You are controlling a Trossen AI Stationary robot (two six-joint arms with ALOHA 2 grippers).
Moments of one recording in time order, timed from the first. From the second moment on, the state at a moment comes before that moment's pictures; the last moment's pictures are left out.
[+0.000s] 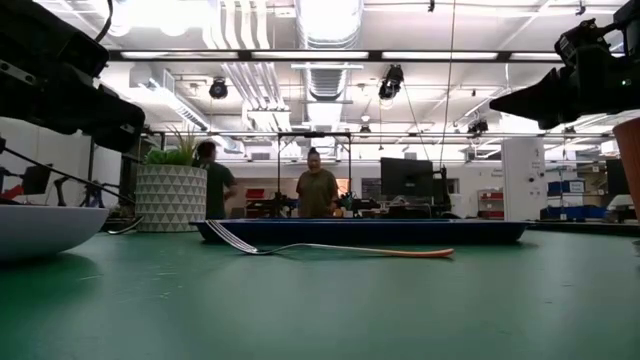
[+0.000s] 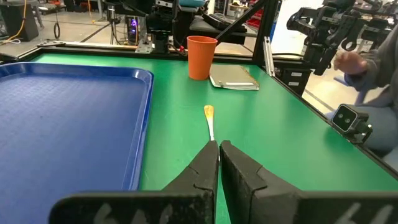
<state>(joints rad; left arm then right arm) -0.06 0.25 0.00 0.04 0.12 -0.09 -0.16 0.04 0.04 -0.03 0.18 -0.09</state>
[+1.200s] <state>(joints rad) -0.06 0.27 0.00 0.80 0.10 0.09 -0.15 0.03 0.04 -0.01 0.22 0.00</state>
